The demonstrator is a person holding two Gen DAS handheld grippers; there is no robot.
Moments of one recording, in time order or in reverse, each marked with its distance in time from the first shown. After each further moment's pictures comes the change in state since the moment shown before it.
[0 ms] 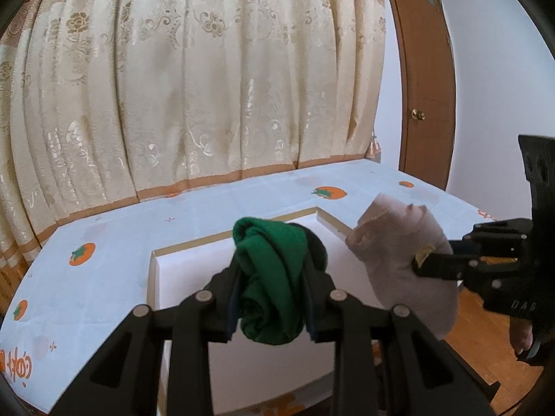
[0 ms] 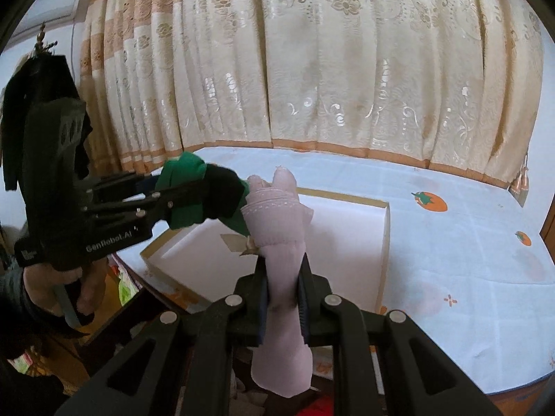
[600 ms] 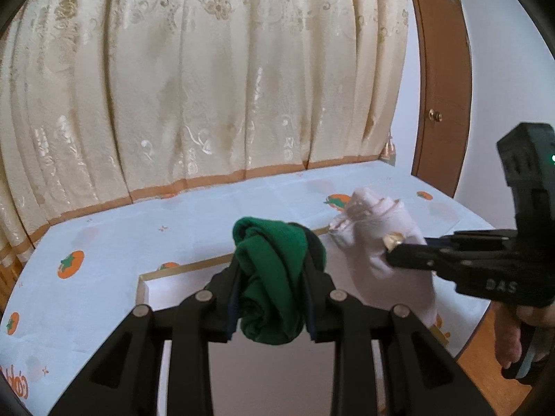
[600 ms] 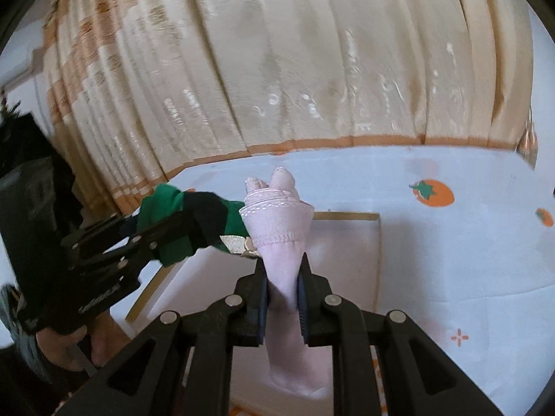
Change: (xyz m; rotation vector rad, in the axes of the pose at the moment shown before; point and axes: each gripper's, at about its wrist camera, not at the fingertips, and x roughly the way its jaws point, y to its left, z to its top) left arm 0.062 0.004 0.046 -0.036 0.068 0.018; right arm 0.063 -0.069 0.051 0.226 0.059 0.042
